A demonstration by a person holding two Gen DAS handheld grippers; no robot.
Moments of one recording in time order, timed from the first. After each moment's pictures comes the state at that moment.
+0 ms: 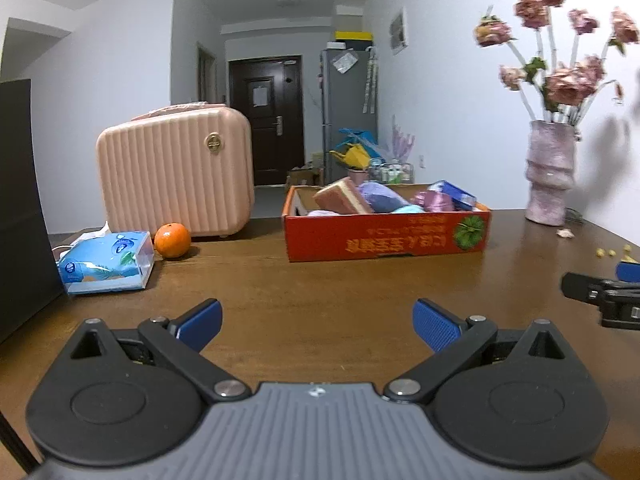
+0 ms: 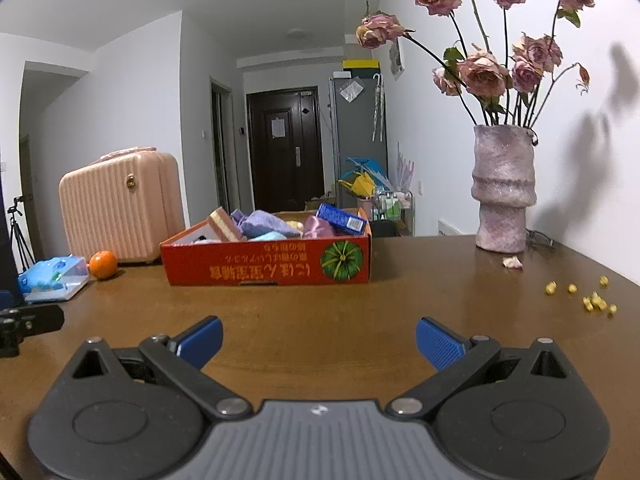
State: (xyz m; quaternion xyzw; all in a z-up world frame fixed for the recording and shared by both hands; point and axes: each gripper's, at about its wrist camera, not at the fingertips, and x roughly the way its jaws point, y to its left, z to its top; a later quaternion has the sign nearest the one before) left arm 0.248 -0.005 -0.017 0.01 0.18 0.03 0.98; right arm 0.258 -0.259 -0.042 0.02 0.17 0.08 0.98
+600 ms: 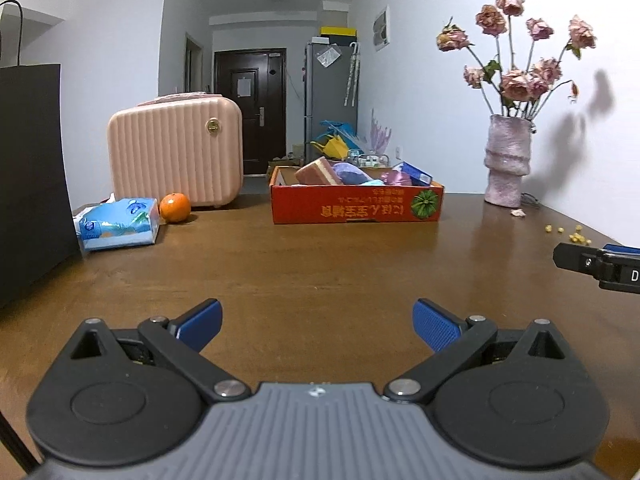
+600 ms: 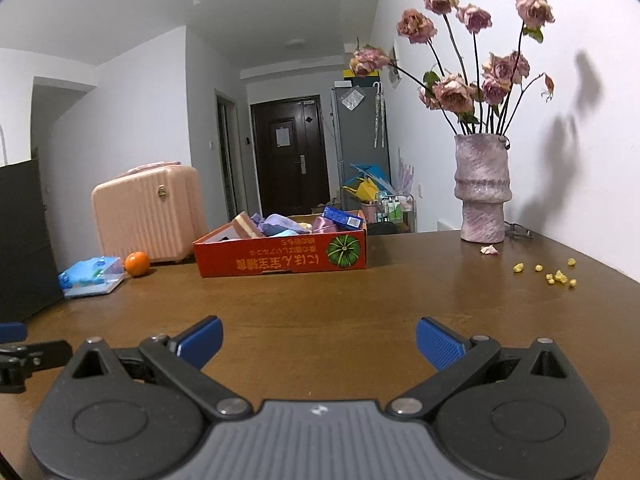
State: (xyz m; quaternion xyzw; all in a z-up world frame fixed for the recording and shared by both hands) left arm 0.137 -0.008 -0.020 0.00 0.19 0.00 0.98; right arm 0.148 -0.278 -0.030 0.04 0.16 0.09 0.98
